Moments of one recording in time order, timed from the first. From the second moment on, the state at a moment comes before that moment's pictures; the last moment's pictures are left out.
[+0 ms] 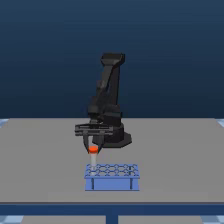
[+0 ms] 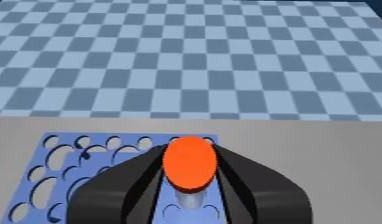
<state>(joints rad) -0.33 -0.23 0.92 -1.12 -0.32 0.92</state>
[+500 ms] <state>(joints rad) -0.33 -0.29 0.87 -1.47 -0.29 1.28</state>
